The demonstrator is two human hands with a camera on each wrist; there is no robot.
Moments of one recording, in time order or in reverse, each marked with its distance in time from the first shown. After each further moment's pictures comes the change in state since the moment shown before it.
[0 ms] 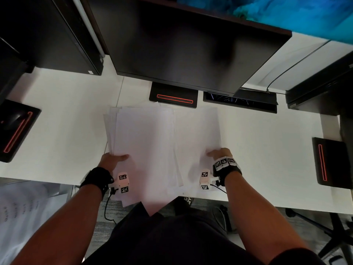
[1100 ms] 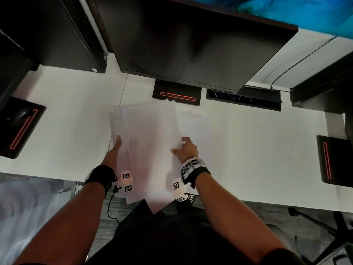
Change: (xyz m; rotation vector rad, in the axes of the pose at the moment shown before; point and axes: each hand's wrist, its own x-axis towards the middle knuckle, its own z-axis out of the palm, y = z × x) left_hand -0.009 0.009 -0.007 -0.068 -0.078 -0.140; right_hand -0.043 -0.076 0.100 0.076 -0.051 -0.330
